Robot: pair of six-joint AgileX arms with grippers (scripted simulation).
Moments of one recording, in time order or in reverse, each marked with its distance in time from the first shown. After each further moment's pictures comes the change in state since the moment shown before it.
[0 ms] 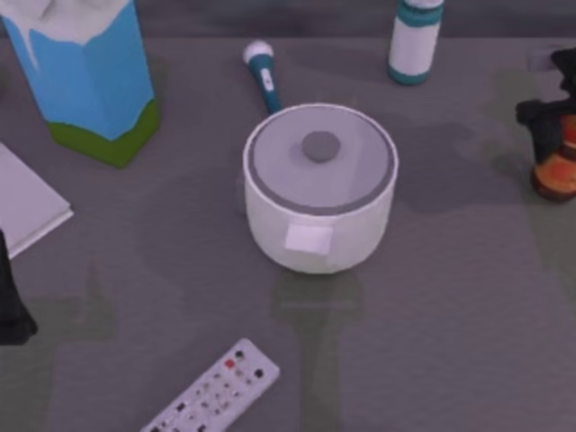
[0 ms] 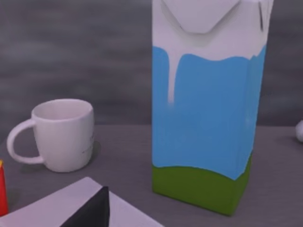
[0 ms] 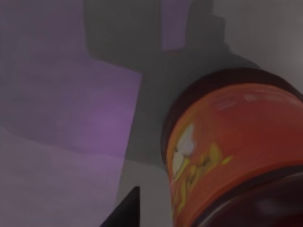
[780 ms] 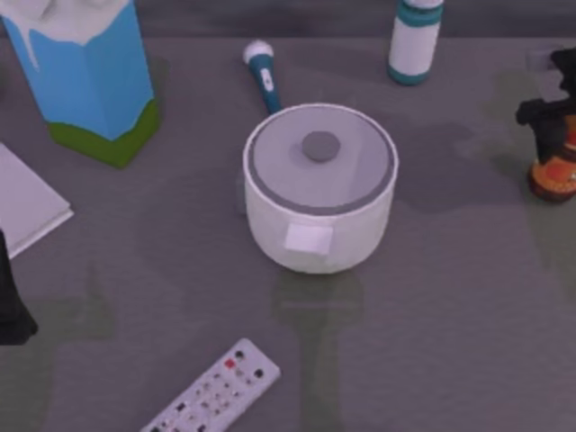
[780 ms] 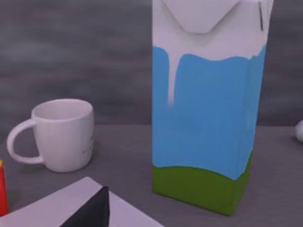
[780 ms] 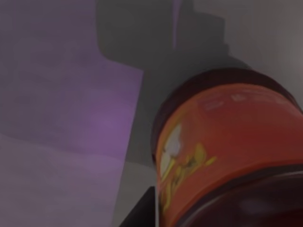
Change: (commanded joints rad) left arm 0.000 0.000 0.000 0.000 0.000 0.000; right arm 0.000 0.000 0.000 0.000 0.000 0.000
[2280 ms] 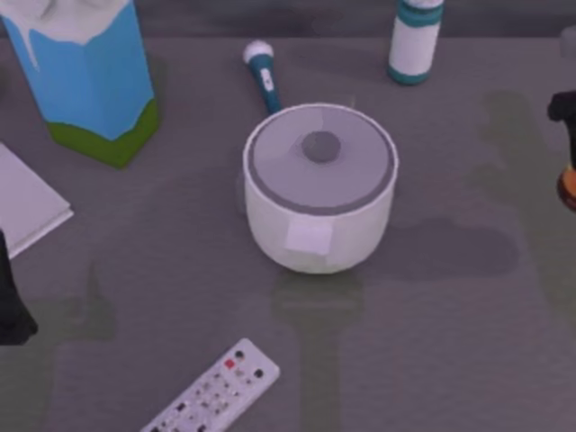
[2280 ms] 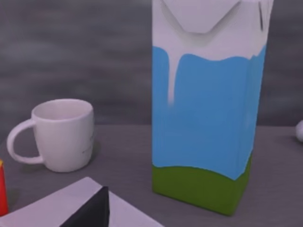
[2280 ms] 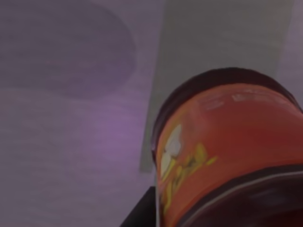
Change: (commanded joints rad) left arm 0.000 0.000 0.000 0.000 0.000 0.000; right arm 0.053 -0.417 -0.314 -0.109 -0.005 0.076
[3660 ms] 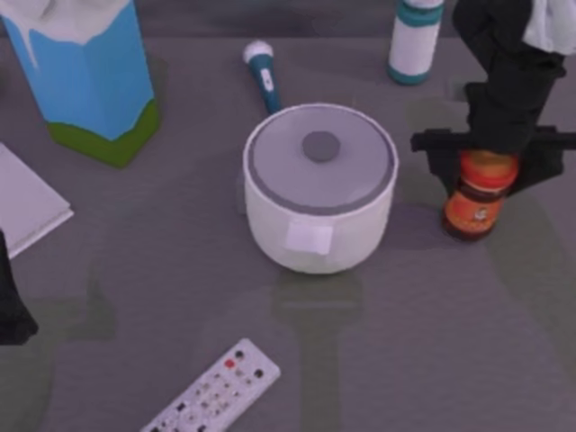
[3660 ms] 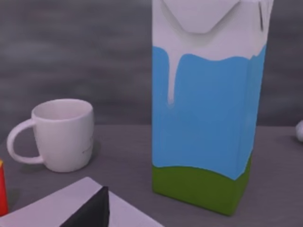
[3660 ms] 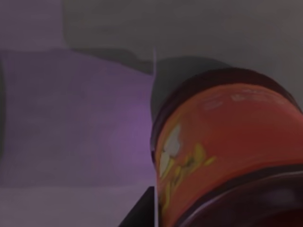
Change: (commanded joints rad) left arm 0.000 0.000 0.000 0.000 0.000 0.000; right arm 0.218 0.236 0.001 0.236 0.002 0.422
